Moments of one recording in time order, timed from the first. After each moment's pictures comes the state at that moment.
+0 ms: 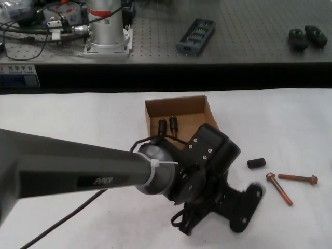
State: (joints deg) left arm -48.7 115.4 -69.4 14.8 -2.0 85.1; right arm 61.1 16.3 -22.8 19.9 45.5 5.4
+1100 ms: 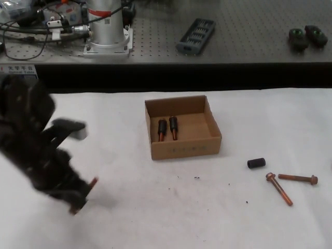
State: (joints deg) left arm -9.2 100.7 -61.0 54.5 23.4 22.0; right arm 61.1 16.3 -22.8 22.1 34.3 7.9
